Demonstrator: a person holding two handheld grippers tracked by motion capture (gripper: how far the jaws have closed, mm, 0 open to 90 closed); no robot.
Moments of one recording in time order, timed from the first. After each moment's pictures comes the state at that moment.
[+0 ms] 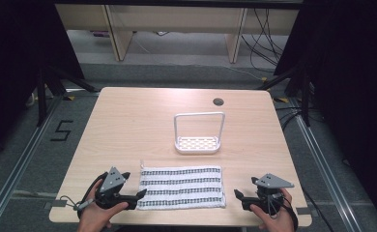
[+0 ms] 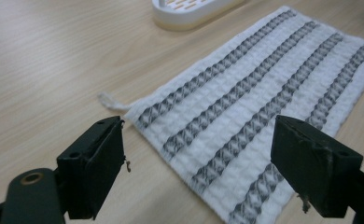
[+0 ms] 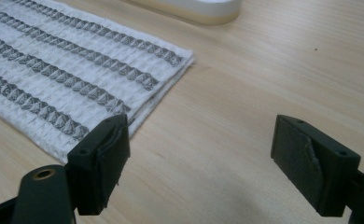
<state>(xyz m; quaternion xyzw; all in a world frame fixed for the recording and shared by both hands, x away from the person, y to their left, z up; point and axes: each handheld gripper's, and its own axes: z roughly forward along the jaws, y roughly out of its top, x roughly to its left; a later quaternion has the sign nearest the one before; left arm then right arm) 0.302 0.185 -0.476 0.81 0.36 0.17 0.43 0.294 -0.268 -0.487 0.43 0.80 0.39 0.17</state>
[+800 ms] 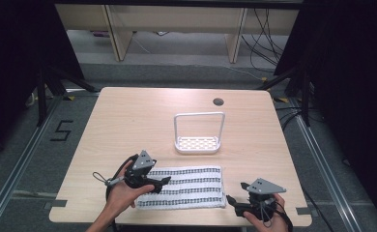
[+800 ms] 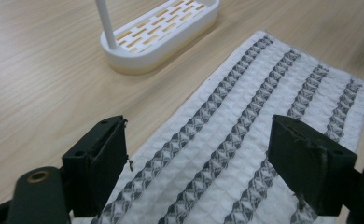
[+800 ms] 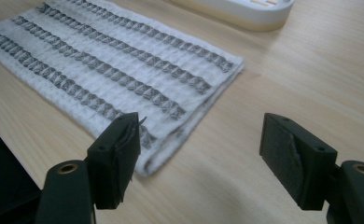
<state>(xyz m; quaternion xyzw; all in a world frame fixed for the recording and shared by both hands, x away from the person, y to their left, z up) 0.353 0.120 -0.470 0.84 0.32 0.13 0.42 0.276 -0.240 -0.479 0.41 0.81 0.39 0.15</state>
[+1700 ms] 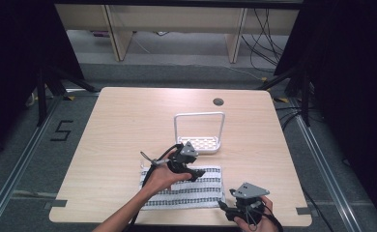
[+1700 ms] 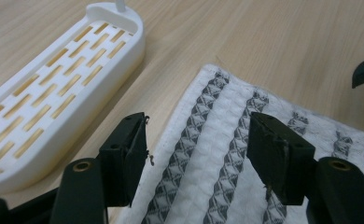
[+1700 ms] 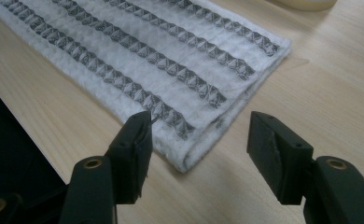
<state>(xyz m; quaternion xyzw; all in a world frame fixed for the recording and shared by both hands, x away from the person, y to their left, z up) 0.405 0.012 -0.478 0.89 0.23 0.07 0.39 0.273 -0.217 -0.490 0.38 0.84 0.35 0.15</state>
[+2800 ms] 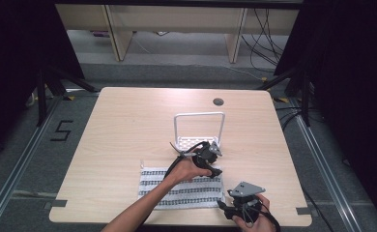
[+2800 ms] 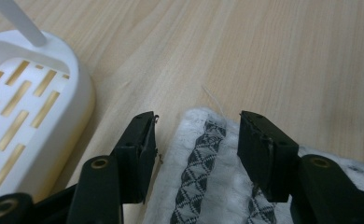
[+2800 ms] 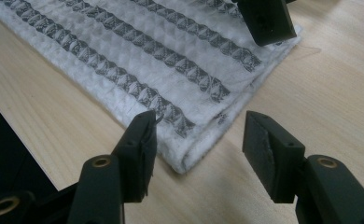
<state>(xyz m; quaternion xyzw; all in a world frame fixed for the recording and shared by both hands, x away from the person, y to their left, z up) 0.434 -0.053 -0.498 0.92 0.17 0.04 0.34 0.279 -0.213 -0.497 0.39 0.85 0.33 0.14</state>
